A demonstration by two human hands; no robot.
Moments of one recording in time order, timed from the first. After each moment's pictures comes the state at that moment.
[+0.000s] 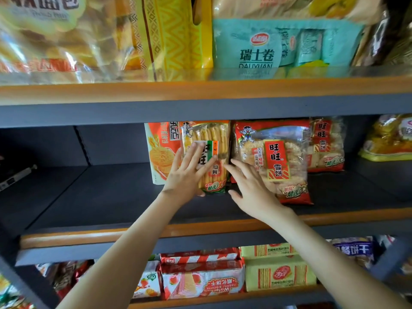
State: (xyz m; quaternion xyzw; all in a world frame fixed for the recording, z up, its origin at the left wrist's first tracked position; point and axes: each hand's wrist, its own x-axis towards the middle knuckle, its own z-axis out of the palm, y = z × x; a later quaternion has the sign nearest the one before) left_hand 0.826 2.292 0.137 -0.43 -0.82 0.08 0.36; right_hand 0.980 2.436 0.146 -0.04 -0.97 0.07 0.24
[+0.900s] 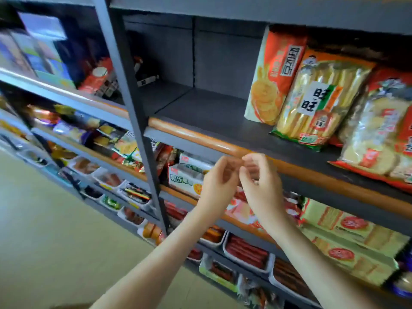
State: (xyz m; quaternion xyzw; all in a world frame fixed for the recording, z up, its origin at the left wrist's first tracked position) left_hand 0.998 2.166 0.078 -0.11 -0.75 -0.65 0.06; right_hand 1.010 2.267 0.084 0.03 -0.84 0.47 0.27
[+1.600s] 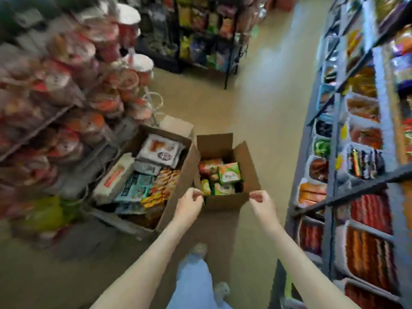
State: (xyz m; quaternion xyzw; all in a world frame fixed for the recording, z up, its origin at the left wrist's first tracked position) left_hand 1.420 2.084 -0.154 0.69 -0.50 -0.49 0.18; right_hand 1.214 2.113 -0.136 0.34 -0.79 0.28 -0.43
